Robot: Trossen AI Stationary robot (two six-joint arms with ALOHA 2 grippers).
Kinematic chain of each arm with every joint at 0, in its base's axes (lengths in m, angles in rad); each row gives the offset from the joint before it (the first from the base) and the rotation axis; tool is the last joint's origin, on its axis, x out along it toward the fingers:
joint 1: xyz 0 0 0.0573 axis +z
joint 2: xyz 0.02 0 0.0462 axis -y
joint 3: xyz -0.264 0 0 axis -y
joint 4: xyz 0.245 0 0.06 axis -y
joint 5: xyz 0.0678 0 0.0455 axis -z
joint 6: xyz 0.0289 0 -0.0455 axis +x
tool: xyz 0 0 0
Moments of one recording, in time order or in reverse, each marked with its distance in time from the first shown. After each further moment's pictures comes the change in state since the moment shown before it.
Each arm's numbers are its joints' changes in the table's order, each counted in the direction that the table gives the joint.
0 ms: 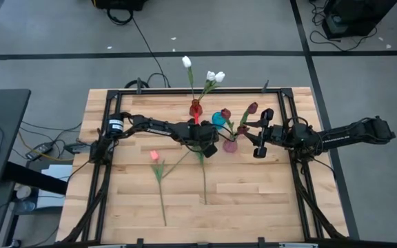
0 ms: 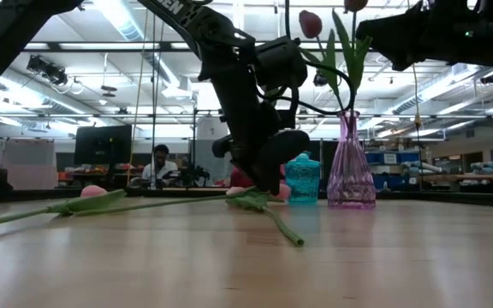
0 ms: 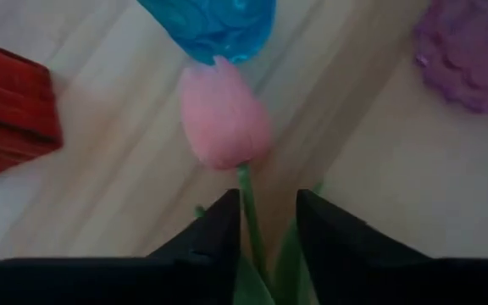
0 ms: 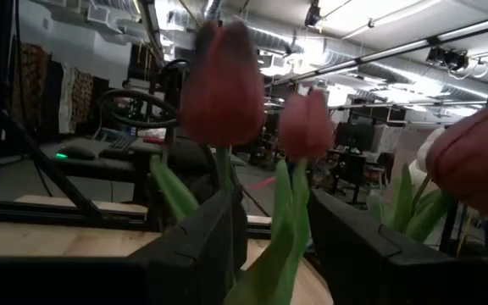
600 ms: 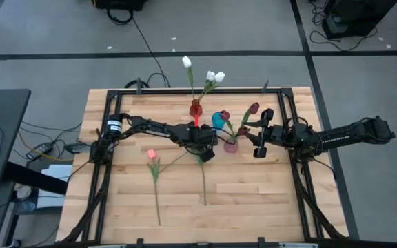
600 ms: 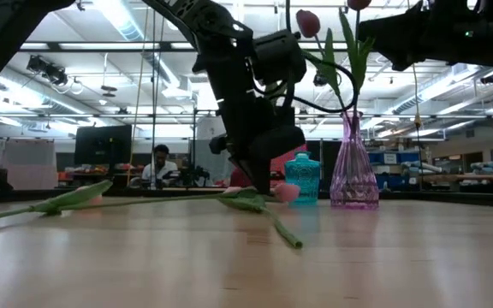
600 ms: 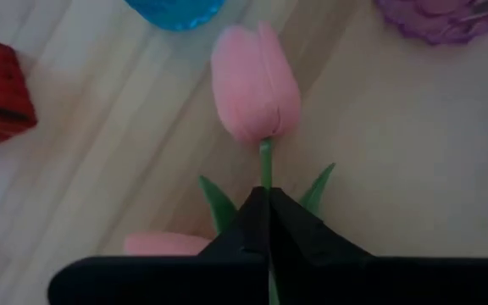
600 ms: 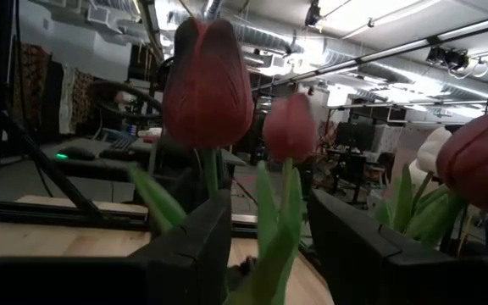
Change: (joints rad) left arm -0.027 0.021 -0.001 -0.068 0.043 0.036; right arm 0.000 0.000 0.000 0.000 -0.001 0.002
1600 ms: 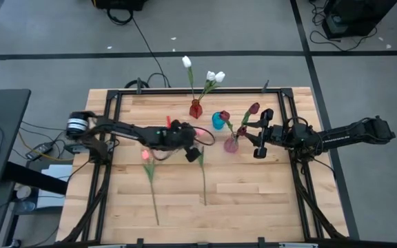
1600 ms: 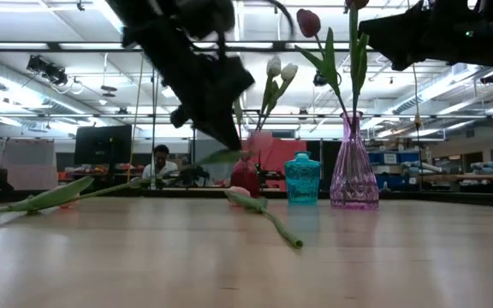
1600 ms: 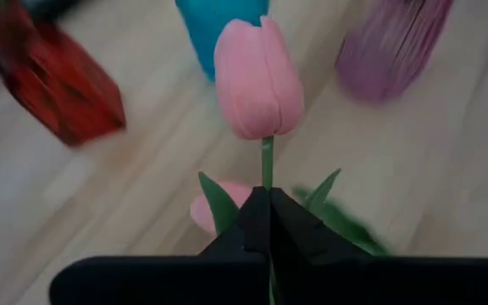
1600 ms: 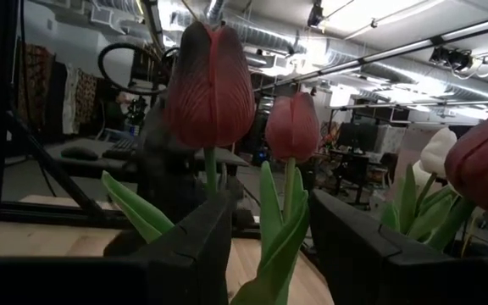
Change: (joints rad) left arm -0.054 0.426 -0.470 0.361 -0.092 -0.028; right arm 0.002 0.000 0.000 -0.001 -0.008 0.001
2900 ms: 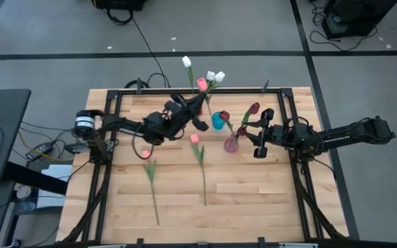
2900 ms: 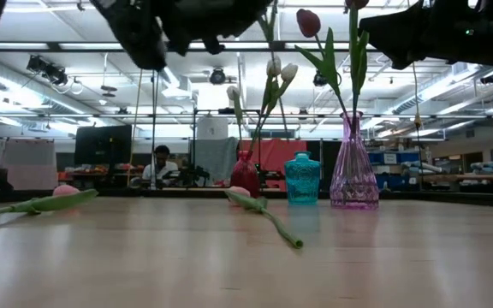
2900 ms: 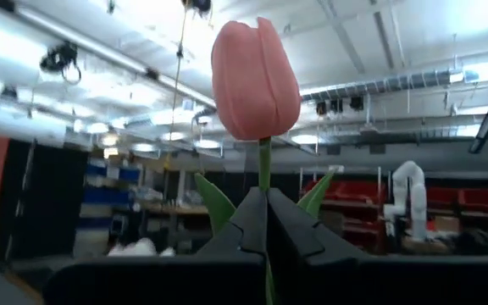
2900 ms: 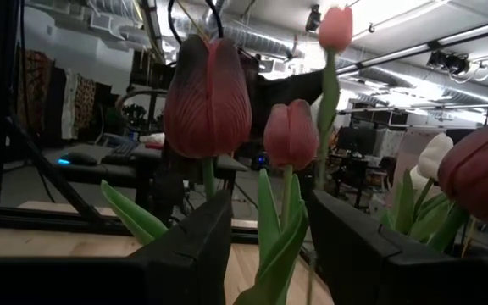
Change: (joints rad) left arm 0.094 -0.107 -0.052 1.653 -0.075 0.629; right arm 0.000 0.000 0.000 0.015 0.000 0.000
